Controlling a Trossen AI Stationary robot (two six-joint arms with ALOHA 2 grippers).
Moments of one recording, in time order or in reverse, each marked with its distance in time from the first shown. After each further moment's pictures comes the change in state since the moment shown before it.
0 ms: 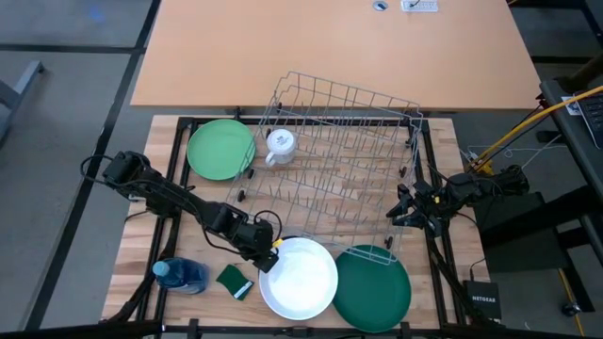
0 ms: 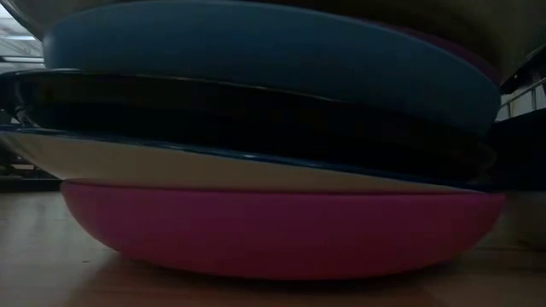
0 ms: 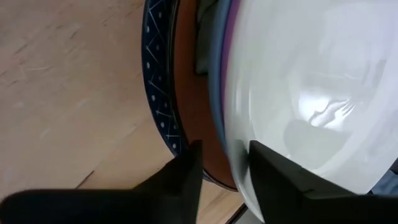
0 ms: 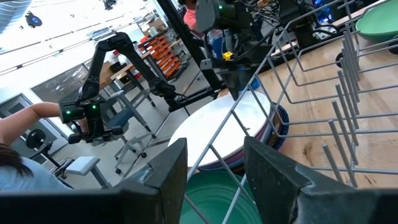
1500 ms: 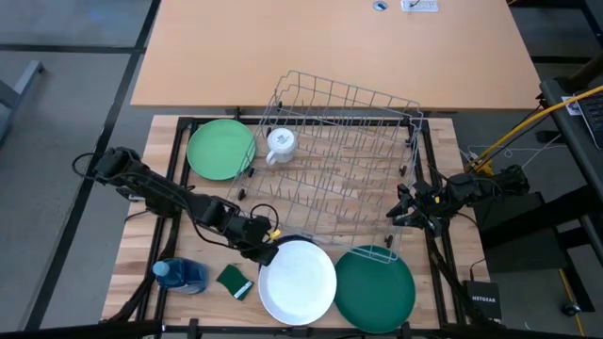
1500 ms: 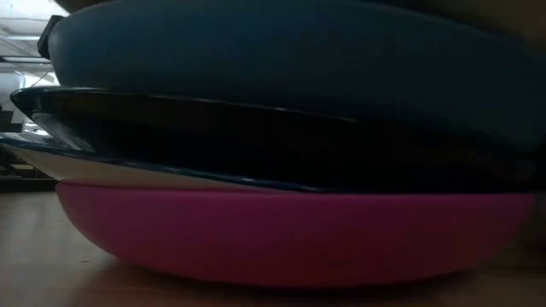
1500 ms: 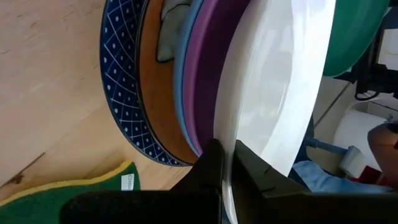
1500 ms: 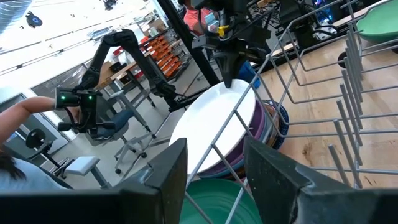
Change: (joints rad) left arm 0.006 -0.112 -0.002 0.061 0.006 -0.124; right arm 0.000 0.000 0.000 0.001 0.000 -0.002
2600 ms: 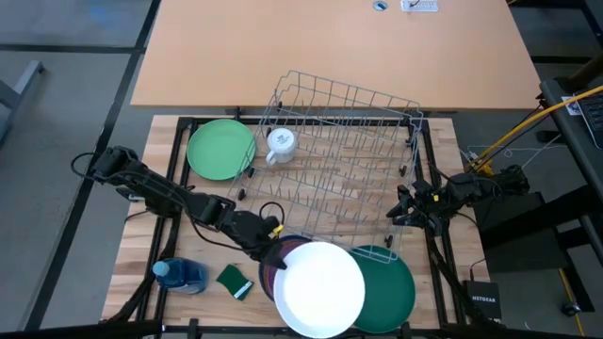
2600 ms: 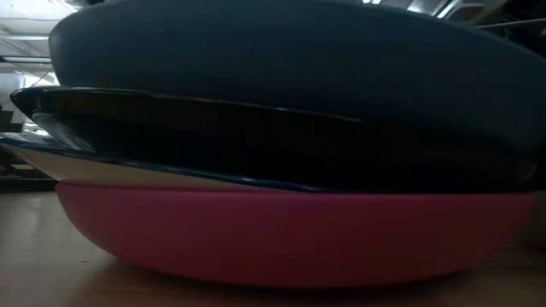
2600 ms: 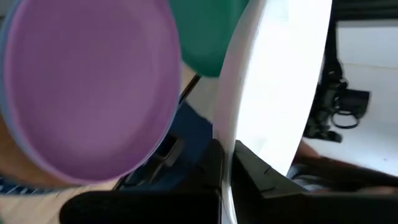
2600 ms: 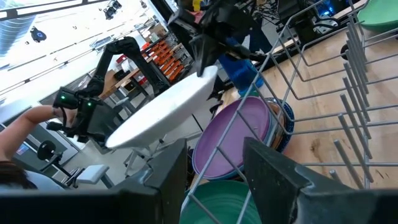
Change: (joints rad) left arm 0.004 -0.016 0.000 0.355 -0.002 -0.025; right arm 0.000 0.000 0.000 0.009 0.000 0.072
